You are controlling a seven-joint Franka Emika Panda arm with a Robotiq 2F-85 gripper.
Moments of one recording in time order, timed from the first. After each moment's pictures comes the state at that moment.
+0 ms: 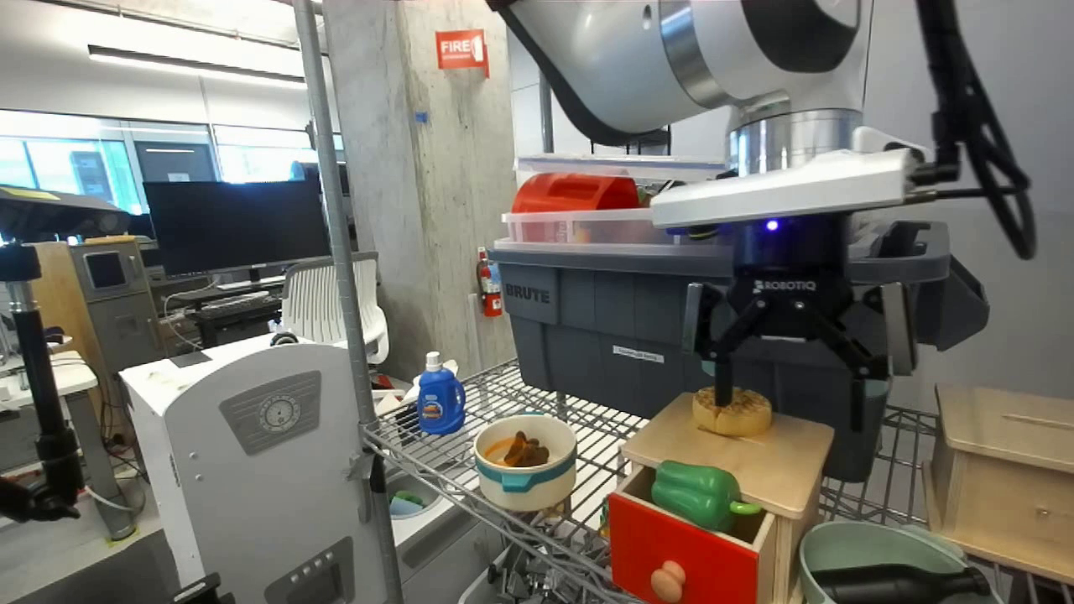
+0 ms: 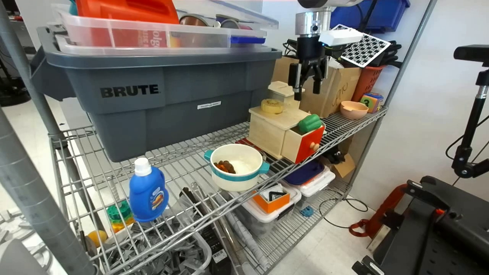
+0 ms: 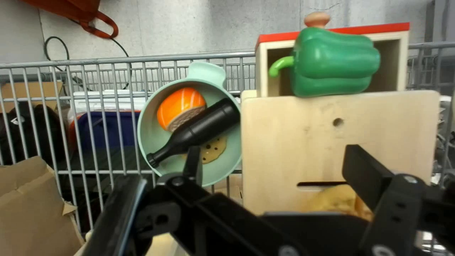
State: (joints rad) arm -0.11 0.79 -0.09 -1.37 -0.07 2.04 -0.14
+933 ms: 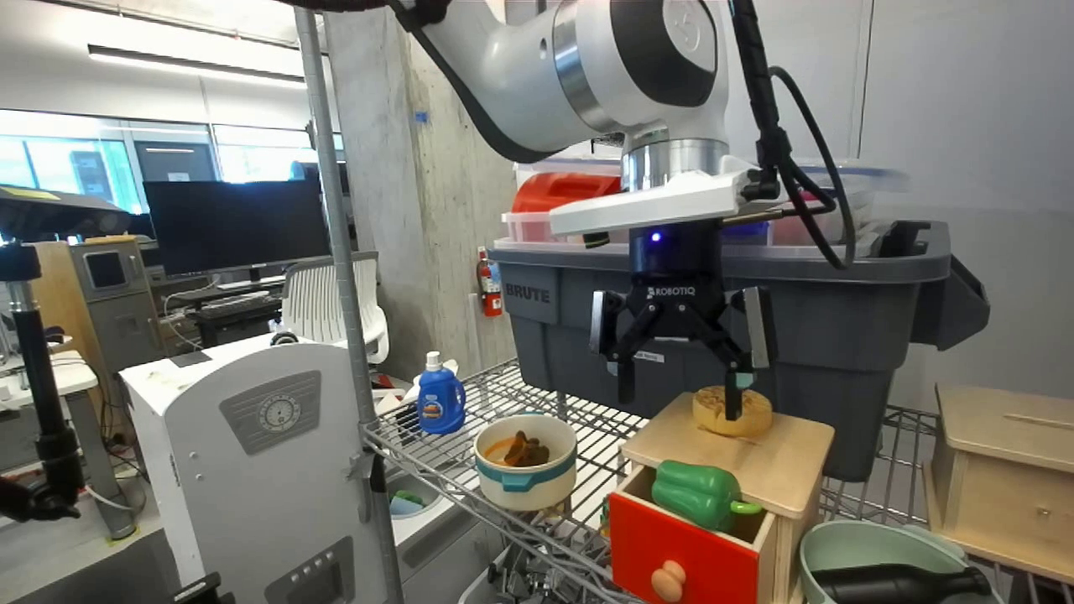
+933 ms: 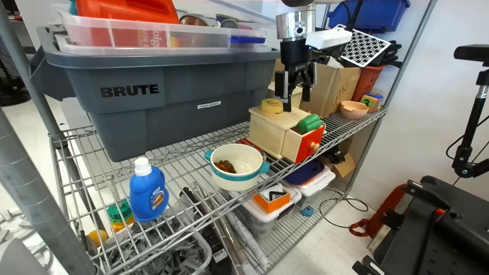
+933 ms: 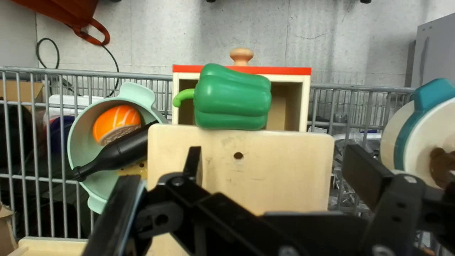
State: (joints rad) arm 0.00 0.73 -0.08 -1.49 -0.10 2.04 -0.10
